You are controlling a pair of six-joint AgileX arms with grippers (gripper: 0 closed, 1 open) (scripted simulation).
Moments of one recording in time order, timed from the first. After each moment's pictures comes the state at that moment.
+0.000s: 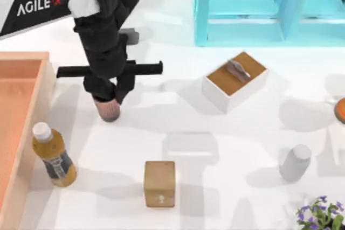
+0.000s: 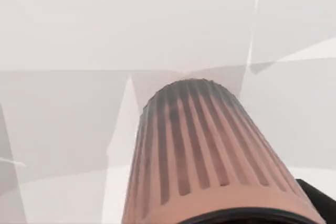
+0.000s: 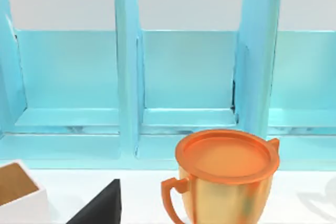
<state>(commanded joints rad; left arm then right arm) -0.41 2.17 1.69 -1.08 0.07 -0.36 0.00 0.00 0.00 0.00 0.00 0.00</state>
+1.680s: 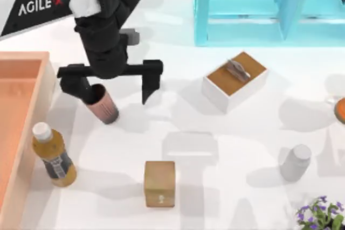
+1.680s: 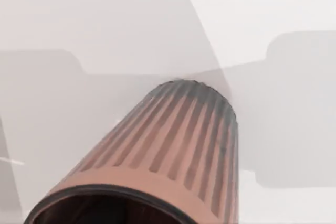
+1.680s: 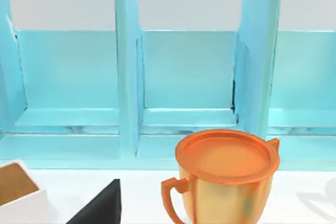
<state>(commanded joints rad) -0.41 2.18 1.70 -1.09 0.07 -0.36 0.00 0.00 0.00 0.00 0.00 0.00</state>
